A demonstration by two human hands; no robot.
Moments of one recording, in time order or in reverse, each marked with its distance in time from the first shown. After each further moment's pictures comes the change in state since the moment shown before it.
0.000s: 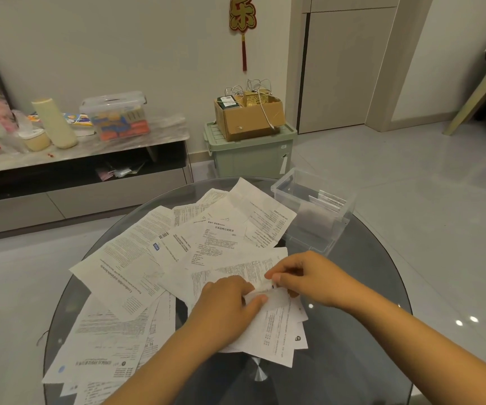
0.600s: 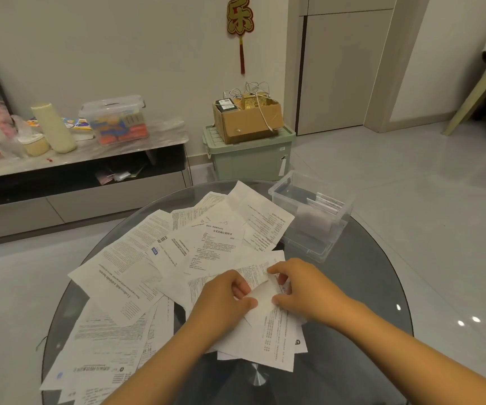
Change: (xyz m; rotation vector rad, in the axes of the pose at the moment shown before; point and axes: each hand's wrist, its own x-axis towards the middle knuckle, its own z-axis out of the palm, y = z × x) left_hand 0.014 -0.008 0.006 -0.303 0.070 -0.217; right_hand 0.001 0.003 0.017 -0.305 0.049 0.038
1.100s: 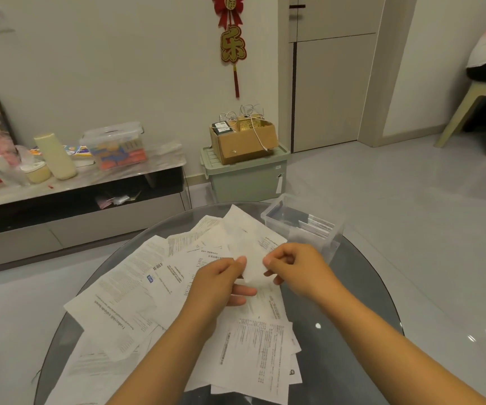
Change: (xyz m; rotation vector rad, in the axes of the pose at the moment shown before) left_hand 0.013 0.052 -0.031 -0.604 0.099 -0.113; right_hand 0.016 -0.021 -0.046 0.664 0.240 0.137
